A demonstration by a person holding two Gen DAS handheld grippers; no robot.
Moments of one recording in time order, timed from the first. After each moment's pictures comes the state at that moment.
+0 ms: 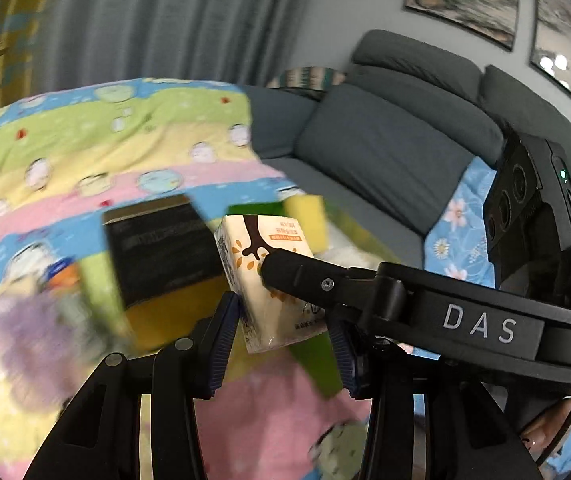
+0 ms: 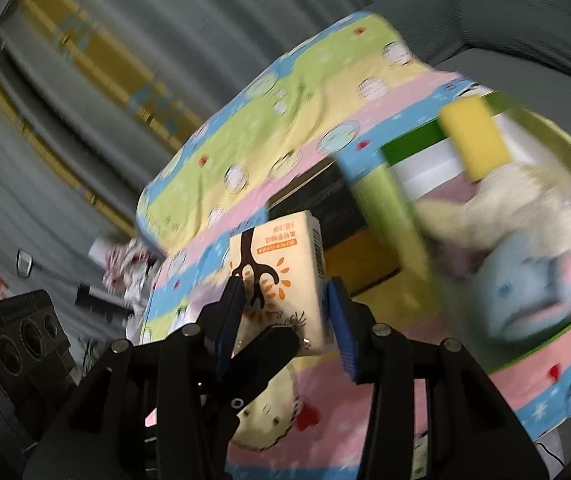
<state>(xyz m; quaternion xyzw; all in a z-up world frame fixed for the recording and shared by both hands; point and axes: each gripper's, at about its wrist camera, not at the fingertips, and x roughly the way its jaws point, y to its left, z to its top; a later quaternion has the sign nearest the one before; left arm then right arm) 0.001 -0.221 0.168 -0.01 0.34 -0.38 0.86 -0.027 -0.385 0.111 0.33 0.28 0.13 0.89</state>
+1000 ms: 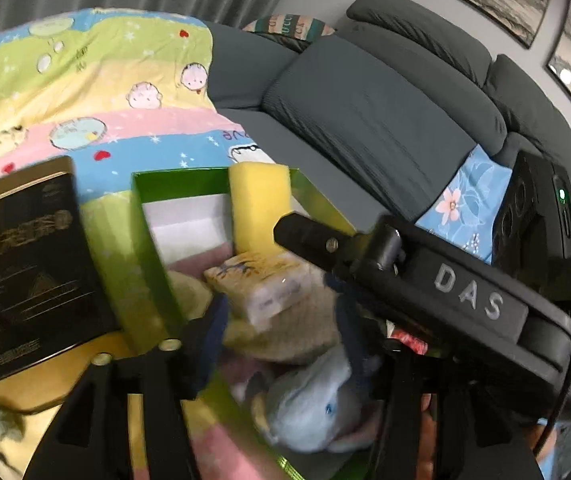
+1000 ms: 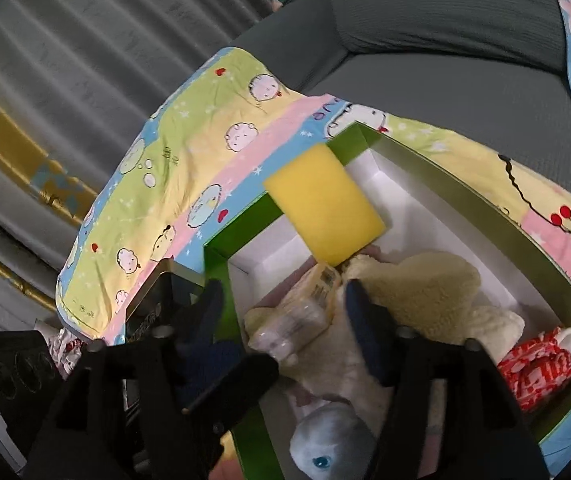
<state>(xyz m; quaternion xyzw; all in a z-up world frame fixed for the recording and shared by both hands) 0.067 -0.314 0.120 -0.04 0.42 -0.42 0.81 0.028 -0.478 0.077 0.36 0.28 -0.03 0.89</state>
